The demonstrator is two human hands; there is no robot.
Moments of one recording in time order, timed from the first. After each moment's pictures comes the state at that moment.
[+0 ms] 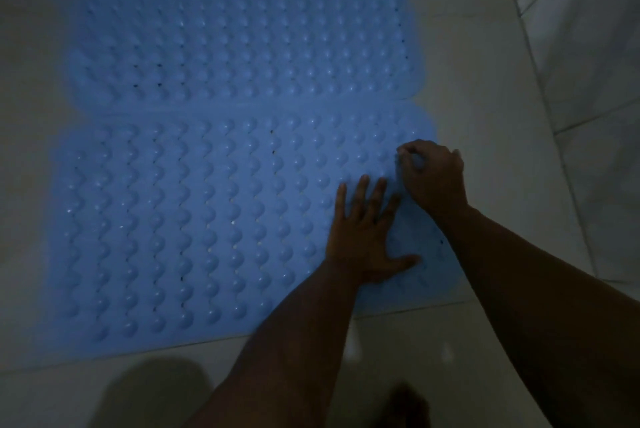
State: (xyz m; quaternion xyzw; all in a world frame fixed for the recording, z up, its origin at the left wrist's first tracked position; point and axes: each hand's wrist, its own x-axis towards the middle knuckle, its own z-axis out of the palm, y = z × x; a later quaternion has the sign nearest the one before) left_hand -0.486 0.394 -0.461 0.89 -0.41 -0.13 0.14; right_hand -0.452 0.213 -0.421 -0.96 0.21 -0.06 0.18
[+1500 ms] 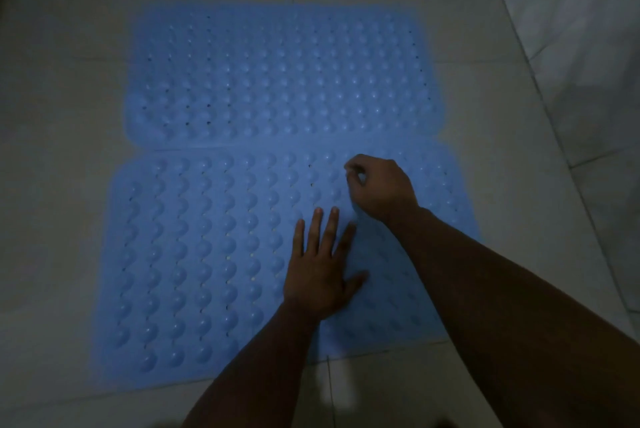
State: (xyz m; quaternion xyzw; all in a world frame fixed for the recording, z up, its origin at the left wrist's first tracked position) left_hand -0.451 0.522 -0.453 0.93 -0.35 -0.11 0.11; right_hand -0.374 0.341 -0.385 -0.96 0.12 -0.02 0.25
